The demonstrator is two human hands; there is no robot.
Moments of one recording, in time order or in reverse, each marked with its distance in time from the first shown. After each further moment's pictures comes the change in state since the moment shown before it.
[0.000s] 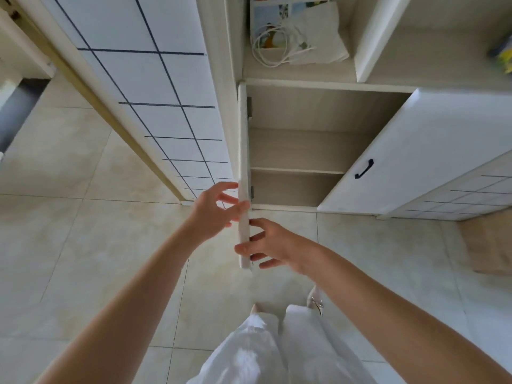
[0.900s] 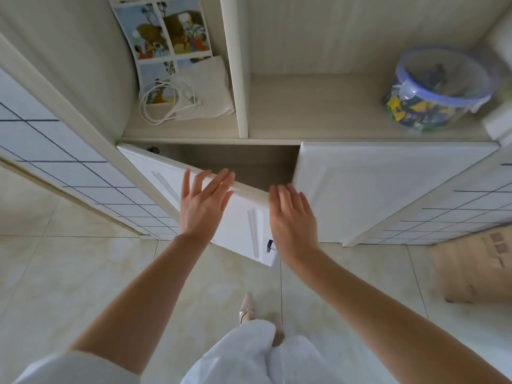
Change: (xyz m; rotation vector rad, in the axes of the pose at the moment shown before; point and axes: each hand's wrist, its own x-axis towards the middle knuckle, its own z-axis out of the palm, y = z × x) left_hand 0.165 0.122 0.205 0.953 0.655 0.781; right_hand -0.026 0.053 -0.302 -1.095 1.014 -0.467
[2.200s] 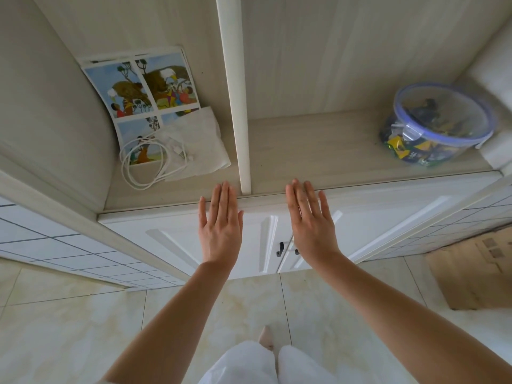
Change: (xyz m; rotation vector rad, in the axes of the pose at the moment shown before) left_hand 0.075 -0.011 0.075 -0.014 0.041 -0.058; right_hand 0.113 0.050 0.047 -0.144 0.229 0.037
